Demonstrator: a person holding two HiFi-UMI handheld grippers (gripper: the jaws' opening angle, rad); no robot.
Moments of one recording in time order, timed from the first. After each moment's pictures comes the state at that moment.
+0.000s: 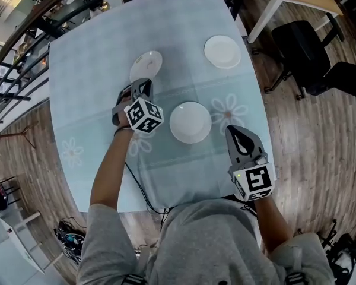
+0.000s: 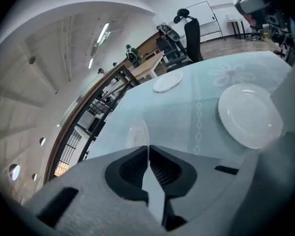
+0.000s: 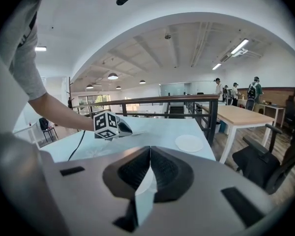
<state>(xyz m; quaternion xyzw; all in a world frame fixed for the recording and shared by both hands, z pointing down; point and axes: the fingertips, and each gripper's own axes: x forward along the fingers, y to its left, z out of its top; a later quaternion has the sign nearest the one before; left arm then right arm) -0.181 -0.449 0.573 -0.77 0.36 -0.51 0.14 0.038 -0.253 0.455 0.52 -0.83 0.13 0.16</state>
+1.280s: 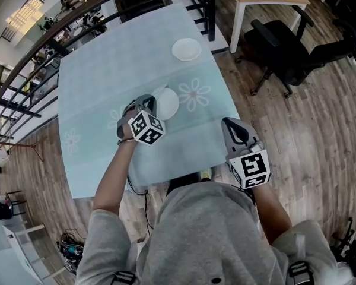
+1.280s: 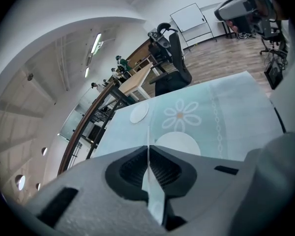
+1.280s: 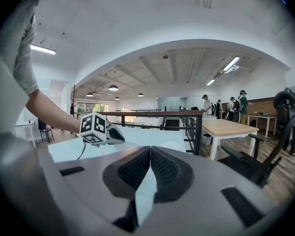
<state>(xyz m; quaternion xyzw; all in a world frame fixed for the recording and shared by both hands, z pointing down) -0.072 -0.280 0.515 -0.77 0.34 -0.51 0.17 0.140 -0.121 0.409 0.54 -0.83 0.08 0.11</state>
